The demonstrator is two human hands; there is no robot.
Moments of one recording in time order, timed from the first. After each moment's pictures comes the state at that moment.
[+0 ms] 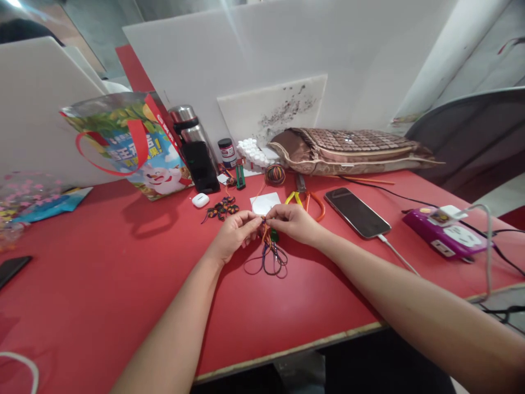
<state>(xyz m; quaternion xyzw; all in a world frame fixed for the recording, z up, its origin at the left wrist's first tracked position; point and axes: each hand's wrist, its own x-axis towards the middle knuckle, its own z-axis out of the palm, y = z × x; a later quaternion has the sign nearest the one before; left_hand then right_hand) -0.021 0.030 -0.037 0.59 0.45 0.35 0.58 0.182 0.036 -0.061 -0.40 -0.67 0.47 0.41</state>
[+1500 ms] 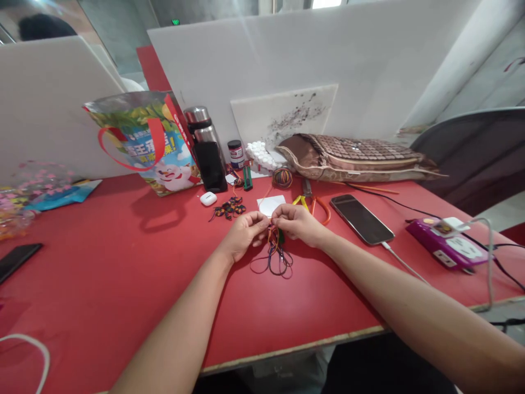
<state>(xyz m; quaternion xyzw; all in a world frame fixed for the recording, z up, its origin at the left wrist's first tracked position) -0.012 0.027 -0.038 0.49 0.39 0.39 0.68 0.175 0.033 -0.053 -0.39 -0.58 0.59 0.40</state>
